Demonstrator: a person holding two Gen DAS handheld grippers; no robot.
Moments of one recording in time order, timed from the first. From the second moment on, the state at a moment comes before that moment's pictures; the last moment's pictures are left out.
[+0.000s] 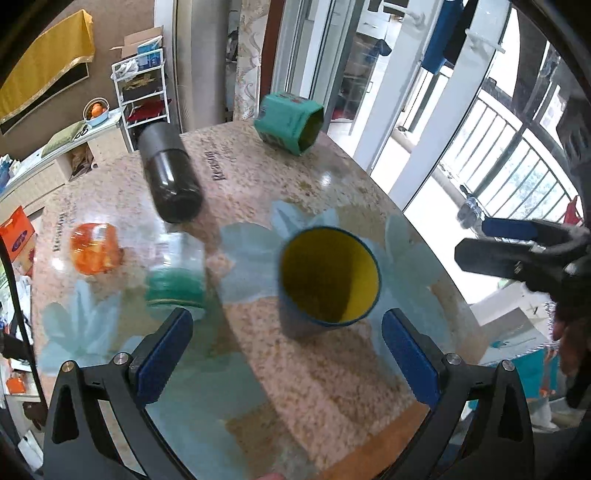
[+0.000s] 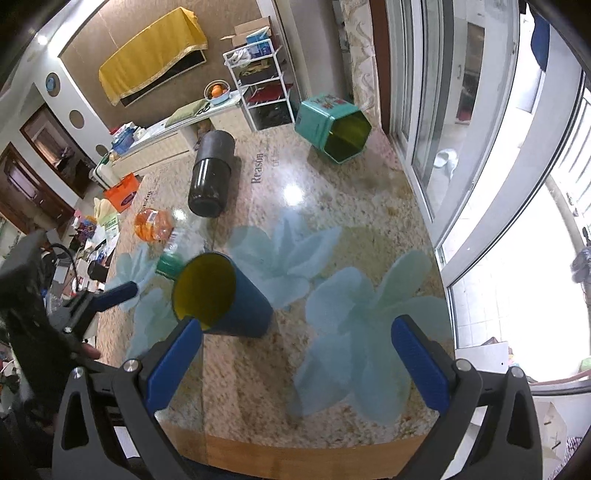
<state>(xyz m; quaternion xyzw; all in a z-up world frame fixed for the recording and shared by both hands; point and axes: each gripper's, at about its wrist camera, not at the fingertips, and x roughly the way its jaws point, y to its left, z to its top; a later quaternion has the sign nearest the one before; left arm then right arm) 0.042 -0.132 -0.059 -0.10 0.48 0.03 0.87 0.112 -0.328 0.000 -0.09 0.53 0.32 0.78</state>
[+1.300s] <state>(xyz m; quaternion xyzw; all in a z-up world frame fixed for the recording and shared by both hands) 0.013 -0.052 0.012 -0.13 0.46 0.01 0.88 0.058 -0.251 0.048 -0.14 0.49 0.27 0.82</state>
